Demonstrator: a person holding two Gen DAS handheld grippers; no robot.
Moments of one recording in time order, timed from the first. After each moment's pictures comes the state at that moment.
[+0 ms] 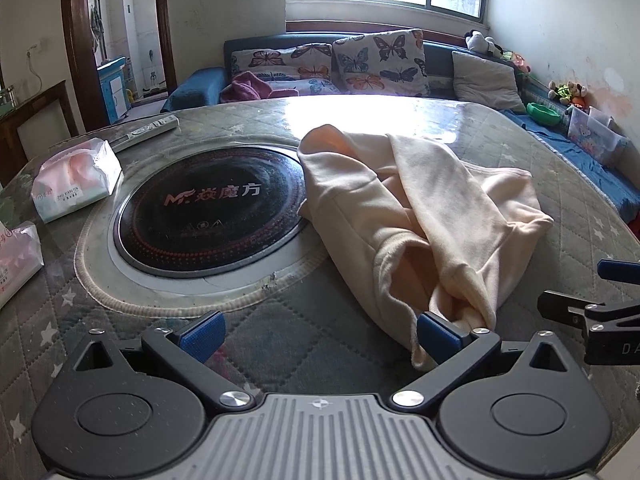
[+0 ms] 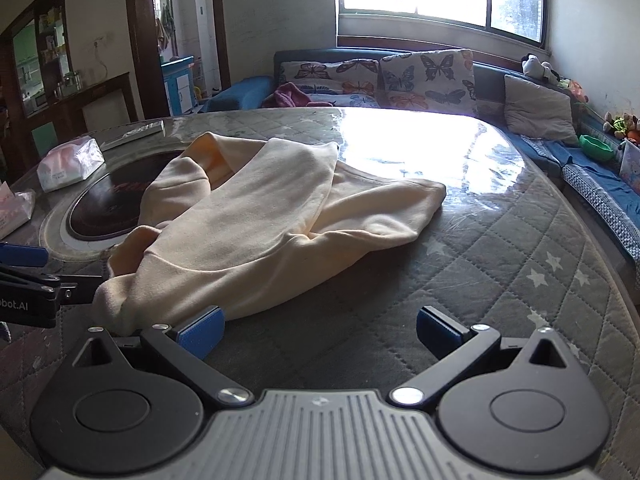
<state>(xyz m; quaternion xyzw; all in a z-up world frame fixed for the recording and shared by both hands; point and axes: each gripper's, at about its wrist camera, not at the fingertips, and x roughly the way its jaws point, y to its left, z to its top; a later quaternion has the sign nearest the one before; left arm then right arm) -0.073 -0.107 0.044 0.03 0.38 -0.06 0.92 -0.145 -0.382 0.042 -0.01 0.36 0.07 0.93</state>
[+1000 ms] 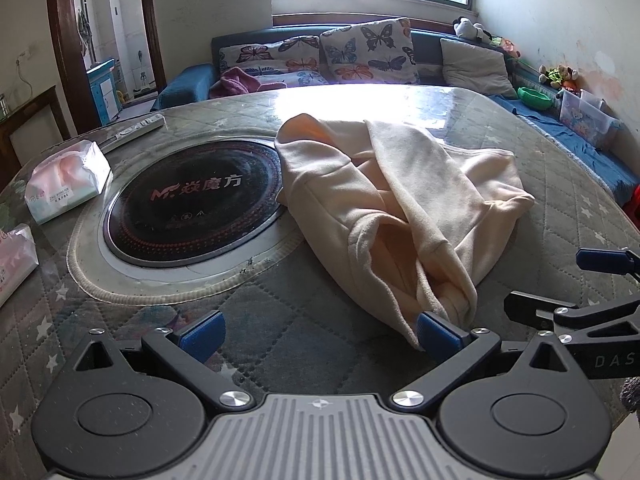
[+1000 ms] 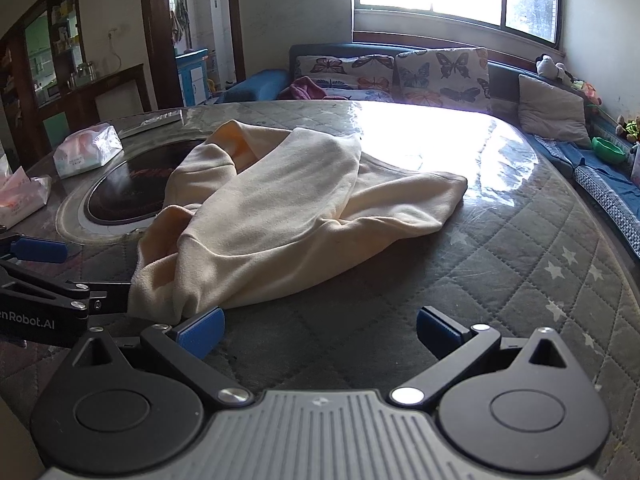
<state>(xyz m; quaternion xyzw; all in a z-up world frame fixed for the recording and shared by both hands) -0.081 -0.122 0.041 0.05 0.39 -0.07 0.92 -0.153 -0.369 0.040 -0.02 0.36 0.09 0.93</state>
